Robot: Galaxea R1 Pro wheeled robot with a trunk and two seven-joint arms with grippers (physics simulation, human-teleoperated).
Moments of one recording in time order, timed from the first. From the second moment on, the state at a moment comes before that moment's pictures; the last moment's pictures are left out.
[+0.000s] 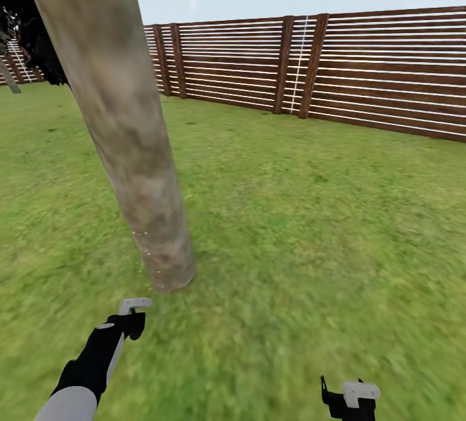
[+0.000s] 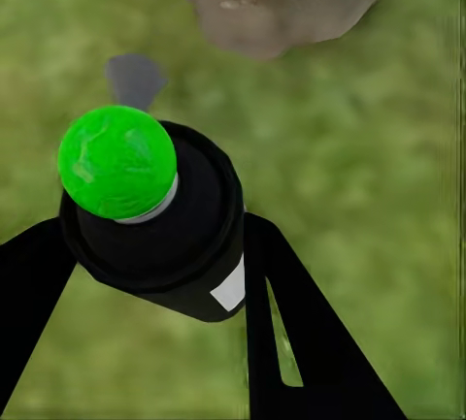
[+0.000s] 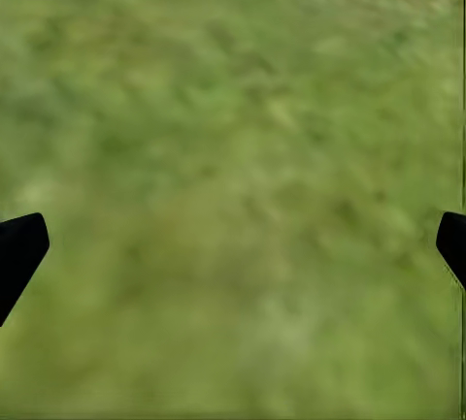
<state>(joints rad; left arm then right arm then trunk) -0.54 0.00 0.38 -0.73 -0.33 0.32 -0.11 -0.40 -0.05 -0.29 -0.07 0.38 -0.70 -0.23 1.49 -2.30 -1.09</state>
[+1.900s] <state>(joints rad) -0.67 -0.05 0.19 -0.82 -0.26 0.48 -0.12 -0.41 -0.06 -0.29 -0.07 0.38 -0.70 -0.23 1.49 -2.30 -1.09</state>
